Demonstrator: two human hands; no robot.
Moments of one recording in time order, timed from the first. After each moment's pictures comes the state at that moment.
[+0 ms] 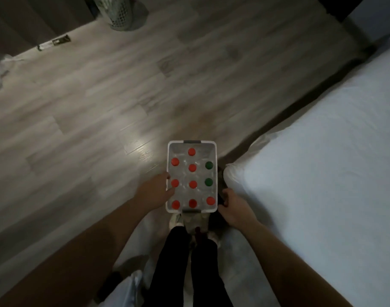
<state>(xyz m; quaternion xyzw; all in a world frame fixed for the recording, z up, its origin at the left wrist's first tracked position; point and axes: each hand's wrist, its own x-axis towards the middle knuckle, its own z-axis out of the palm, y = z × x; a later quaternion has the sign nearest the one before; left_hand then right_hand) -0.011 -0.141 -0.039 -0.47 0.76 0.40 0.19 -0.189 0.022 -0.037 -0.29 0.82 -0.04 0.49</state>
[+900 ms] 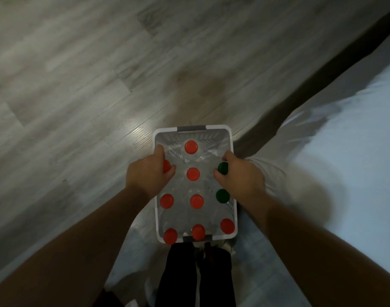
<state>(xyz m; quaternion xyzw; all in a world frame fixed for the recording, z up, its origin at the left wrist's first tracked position) -0.070 -0.201 -0.239 -0.47 0.84 0.23 0.15 -0.244 -0.076 -0.243 -0.37 0.85 0.00 0.37</state>
